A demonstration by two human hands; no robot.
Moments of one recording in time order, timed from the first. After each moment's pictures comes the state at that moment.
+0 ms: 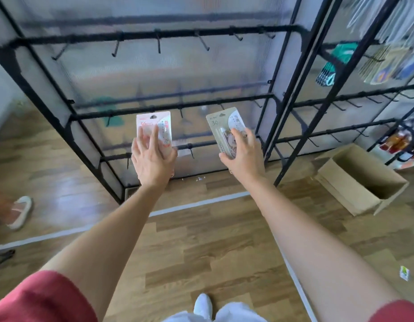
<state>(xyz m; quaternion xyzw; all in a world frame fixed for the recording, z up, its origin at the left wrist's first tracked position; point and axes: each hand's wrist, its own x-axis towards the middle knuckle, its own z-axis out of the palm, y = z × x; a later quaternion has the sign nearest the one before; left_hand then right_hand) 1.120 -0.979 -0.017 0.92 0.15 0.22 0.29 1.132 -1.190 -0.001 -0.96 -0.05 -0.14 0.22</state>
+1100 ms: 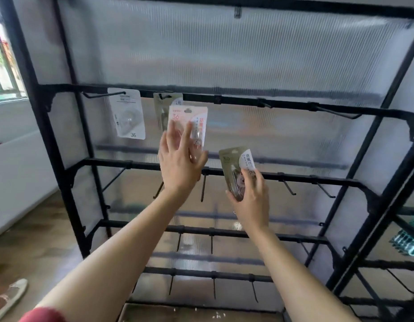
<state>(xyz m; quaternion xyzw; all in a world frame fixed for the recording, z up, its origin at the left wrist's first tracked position) 1.382 -0.918 0.197 0.85 0.08 0.46 0.25 1.410 -1.081 0.126 -0.88 -0.17 -0.31 0.33</state>
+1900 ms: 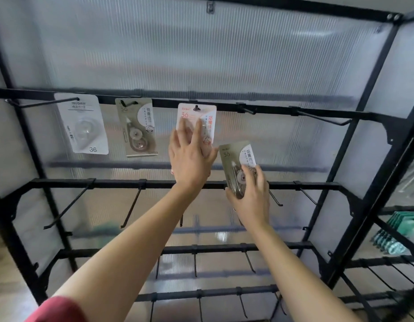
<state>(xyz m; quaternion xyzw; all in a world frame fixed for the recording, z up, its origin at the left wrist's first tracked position) 1.485 -0.954 0.209 0.87 0.05 0.43 0.23 1.476 -1.101 0.140 -0.88 -0.11 -0.33 0.32</state>
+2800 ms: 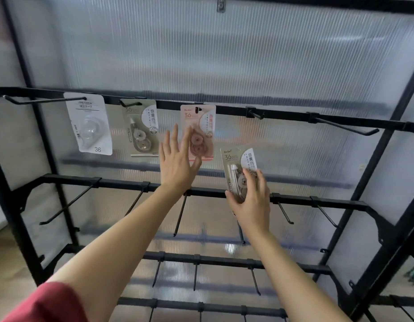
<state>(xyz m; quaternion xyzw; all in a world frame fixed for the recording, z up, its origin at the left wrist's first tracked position) 1.521 -0.916 0.186 0.90 0.08 0.40 0.13 1.518 -1.102 0.128 -0.85 -0.17 -0.33 0.37</state>
